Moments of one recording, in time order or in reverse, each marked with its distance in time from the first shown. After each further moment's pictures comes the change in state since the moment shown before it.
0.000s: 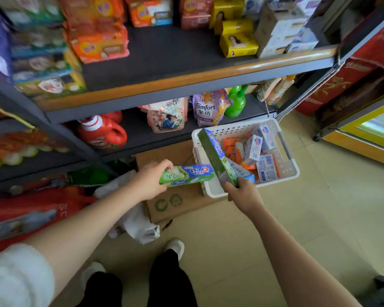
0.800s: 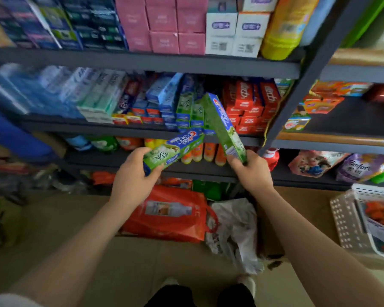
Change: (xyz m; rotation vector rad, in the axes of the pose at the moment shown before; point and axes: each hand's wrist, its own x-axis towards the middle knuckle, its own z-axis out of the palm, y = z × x) left_hand -0.363 -0.320 -0.177 -0.149 0.961 -0.390; right_hand -0.188 -0.346 0.297 -0.067 0.059 -0.660
